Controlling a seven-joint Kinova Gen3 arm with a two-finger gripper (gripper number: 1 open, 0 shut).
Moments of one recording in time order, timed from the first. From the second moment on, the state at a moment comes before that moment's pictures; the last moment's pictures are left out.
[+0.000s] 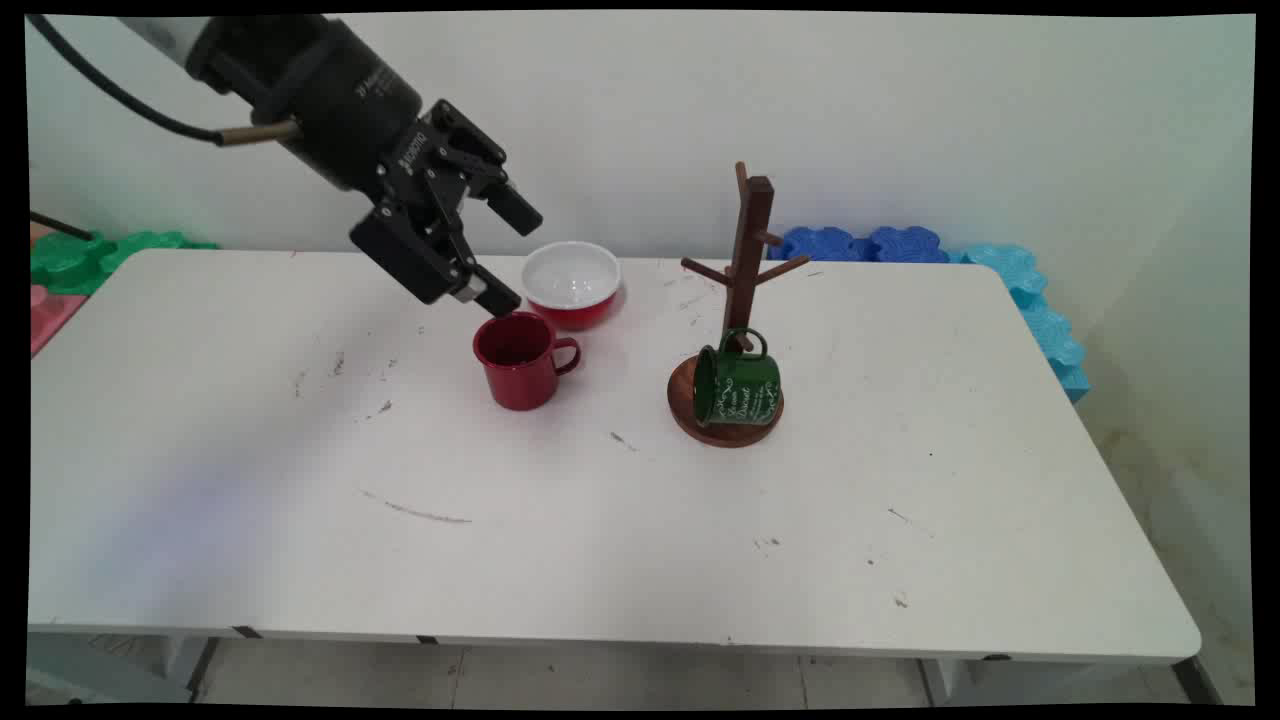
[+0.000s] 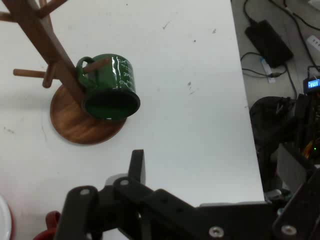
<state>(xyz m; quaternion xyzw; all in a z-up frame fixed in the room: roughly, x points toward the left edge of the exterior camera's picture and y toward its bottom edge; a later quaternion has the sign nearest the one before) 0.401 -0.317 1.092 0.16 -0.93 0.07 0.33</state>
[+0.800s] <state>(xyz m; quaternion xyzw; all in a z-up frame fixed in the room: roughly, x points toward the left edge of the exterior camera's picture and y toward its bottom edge) 0.384 -0.326 1.029 0.25 -0.90 0.06 0.34</state>
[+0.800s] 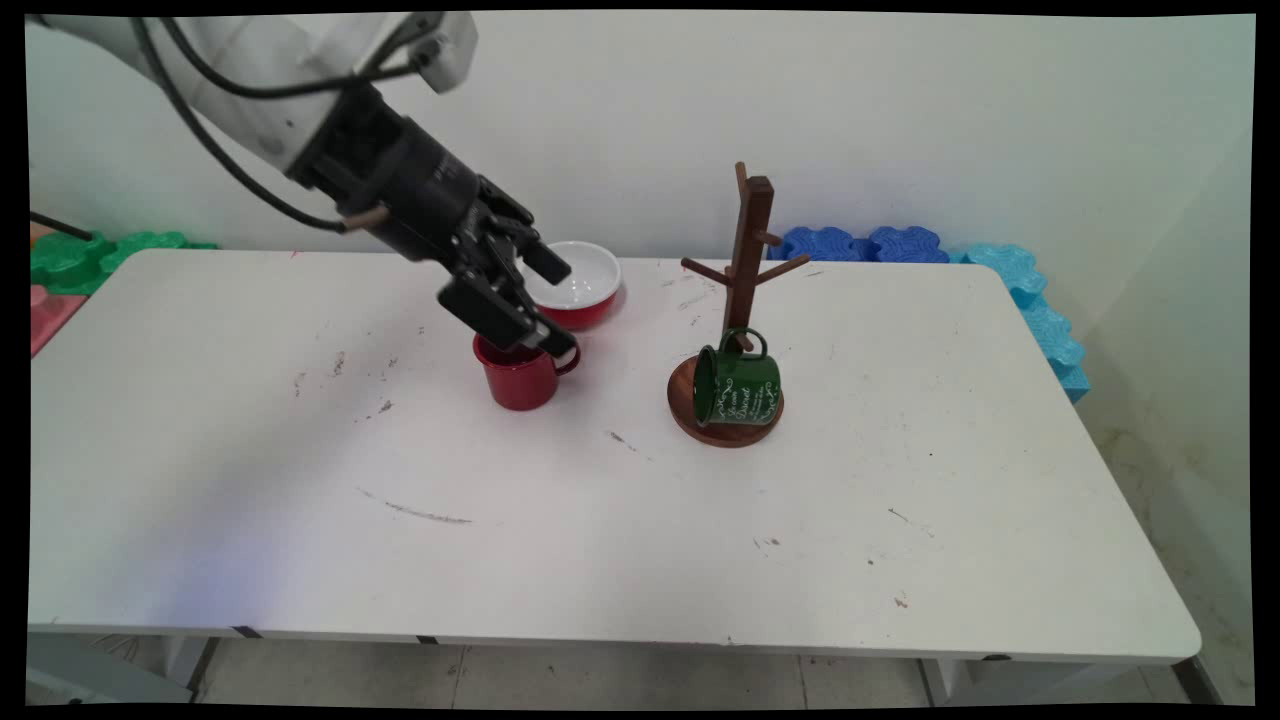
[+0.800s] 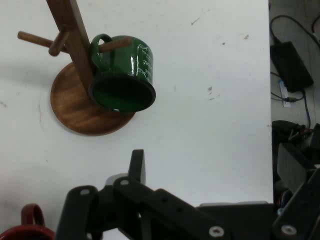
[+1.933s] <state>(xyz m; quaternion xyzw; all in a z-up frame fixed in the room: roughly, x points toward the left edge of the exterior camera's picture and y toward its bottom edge) 0.350 -0.352 0.924 0.40 -0.83 0.05 0.38</state>
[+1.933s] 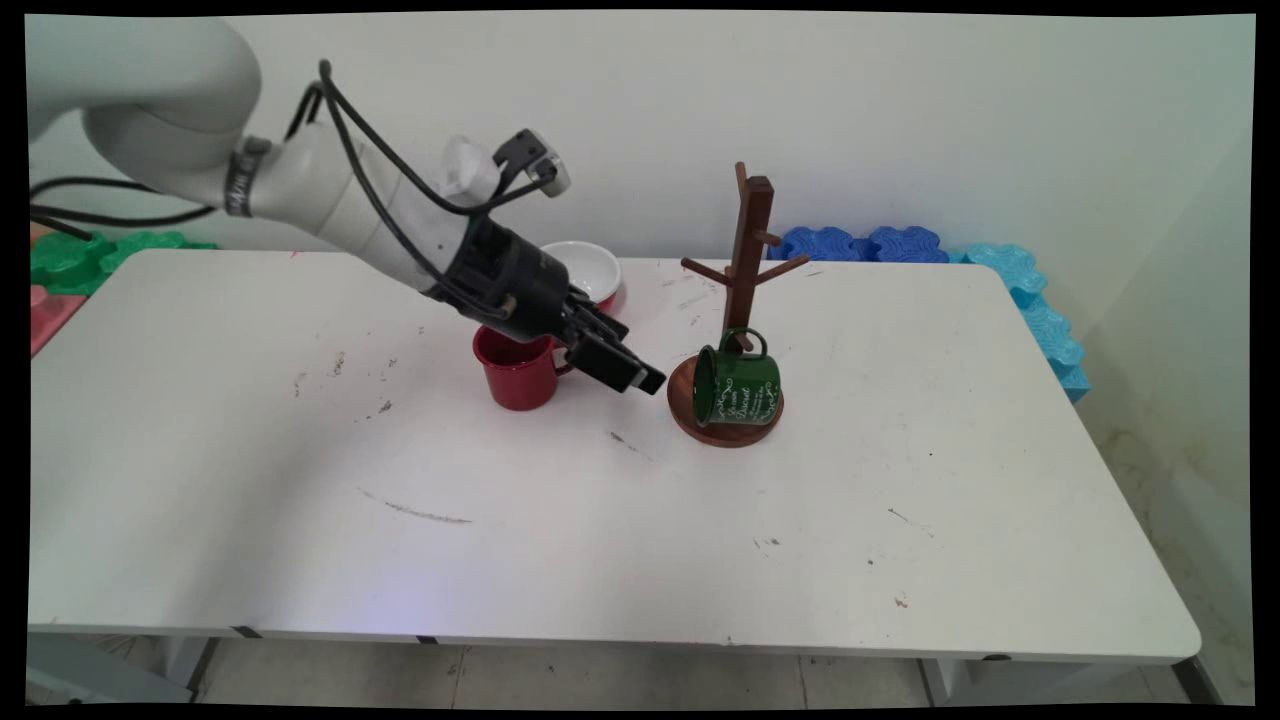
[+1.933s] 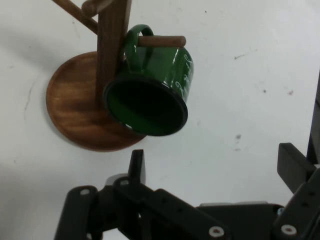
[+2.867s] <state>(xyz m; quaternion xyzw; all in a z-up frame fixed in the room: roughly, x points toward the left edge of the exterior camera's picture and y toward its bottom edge) 0.326 -0.378 0.872 0.46 -0.78 0.01 0.43</state>
